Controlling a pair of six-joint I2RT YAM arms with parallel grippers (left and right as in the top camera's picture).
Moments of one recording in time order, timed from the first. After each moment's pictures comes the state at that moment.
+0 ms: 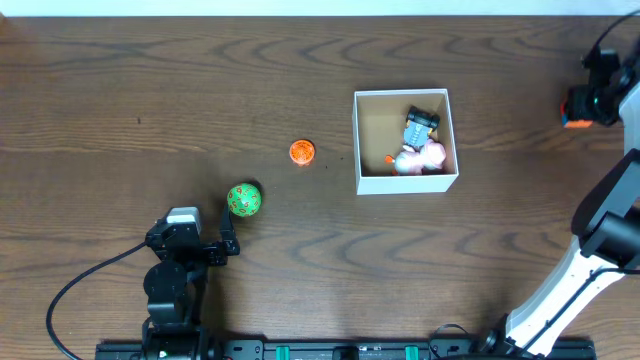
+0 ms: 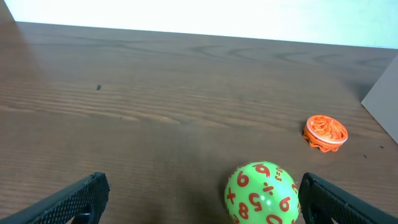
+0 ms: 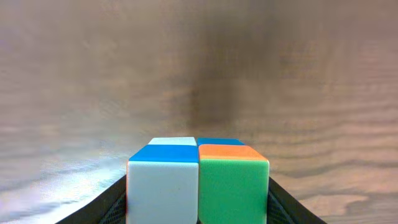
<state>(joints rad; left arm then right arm) 0.01 0.18 0.02 -0.12 0.01 -0.07 -0.45 2.22 1.89 -0.79 -0.08 -0.40</state>
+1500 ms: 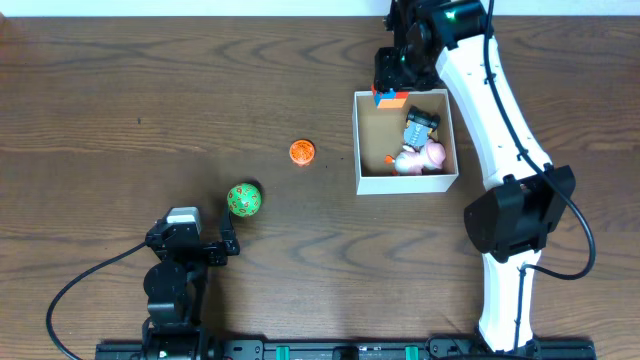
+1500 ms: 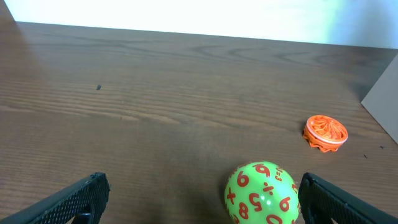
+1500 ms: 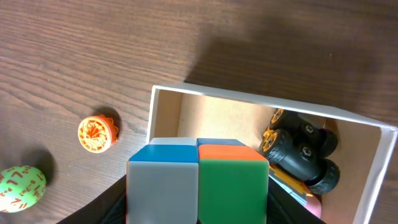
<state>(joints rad) 0.01 0.18 0.02 -0.12 0.01 -0.07 0.32 2.22 2.31 -1.33 -0.11 0.25</state>
